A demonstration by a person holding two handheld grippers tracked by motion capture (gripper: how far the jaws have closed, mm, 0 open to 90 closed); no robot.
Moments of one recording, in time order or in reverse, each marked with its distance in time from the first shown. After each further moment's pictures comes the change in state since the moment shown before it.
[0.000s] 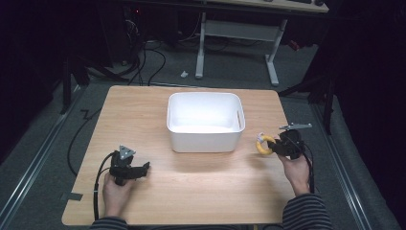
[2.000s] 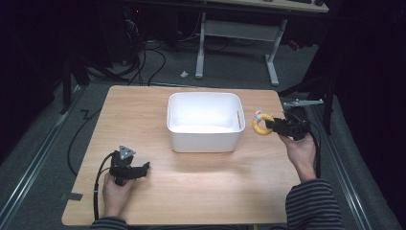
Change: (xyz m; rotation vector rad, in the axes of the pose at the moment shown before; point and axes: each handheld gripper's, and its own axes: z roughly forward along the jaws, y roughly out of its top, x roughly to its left) left arm 0.000 0.000 0.000 0.000 0.000 0.000; right arm 0.017 0.067 -0.059 -0.117 0.098 -0.026
